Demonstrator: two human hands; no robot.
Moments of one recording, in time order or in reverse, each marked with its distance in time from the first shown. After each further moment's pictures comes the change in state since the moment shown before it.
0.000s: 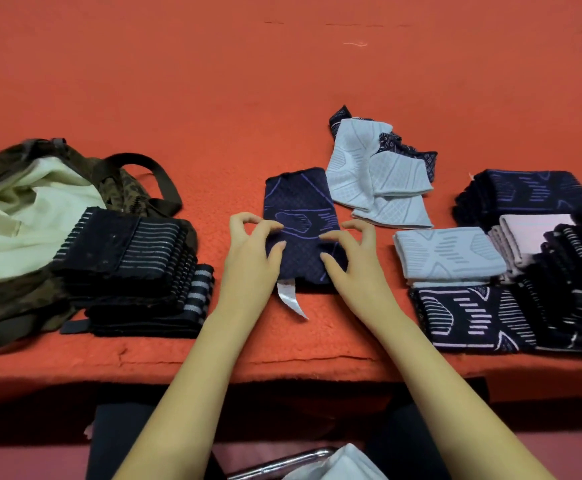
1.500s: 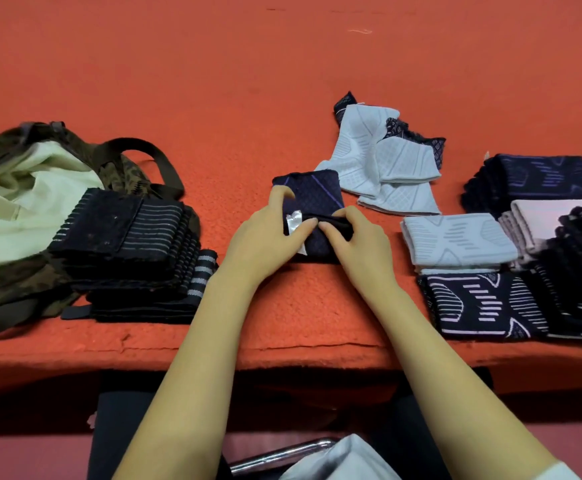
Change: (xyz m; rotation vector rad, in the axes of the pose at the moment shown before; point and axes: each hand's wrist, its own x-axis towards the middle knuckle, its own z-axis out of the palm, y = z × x) left_hand 0.019 0.007 -0.001 0.077 -0.258 0.029; right_hand 0.016 -0.002 0.007 -0.119 0.088 0.117
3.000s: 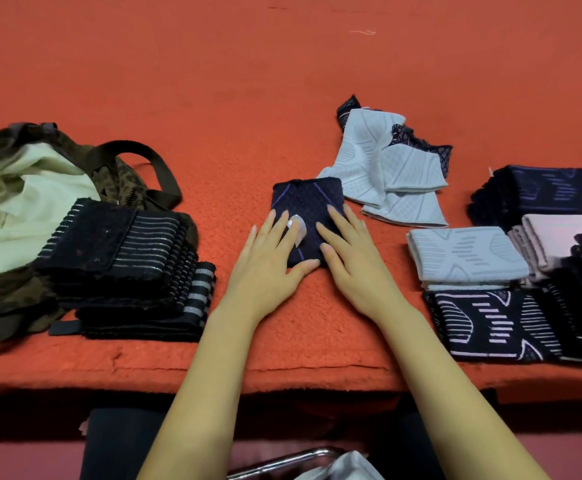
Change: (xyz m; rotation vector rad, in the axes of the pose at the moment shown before) left_hand -0.010 -0.031 0.028 0.269 -0.105 0.109; right_hand 0.003 0.018 0.009 -0.160 -0.228 -0.292
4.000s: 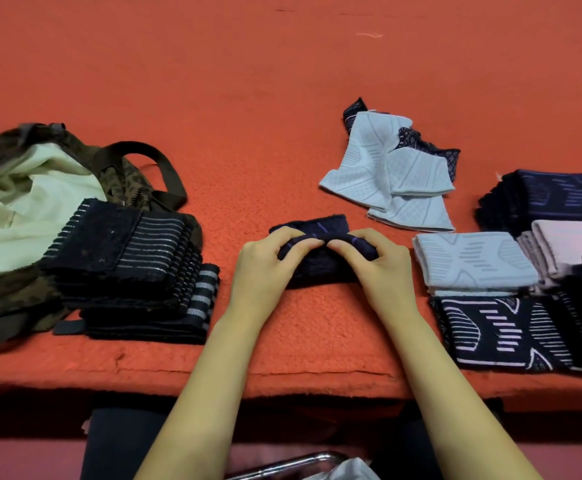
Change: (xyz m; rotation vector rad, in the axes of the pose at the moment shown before) left_hand -0.006 0.017 -0.017 -0.589 0.379 -0.087; right_hand -0.008 -0.013 -0.015 0.473 0.323 0.270
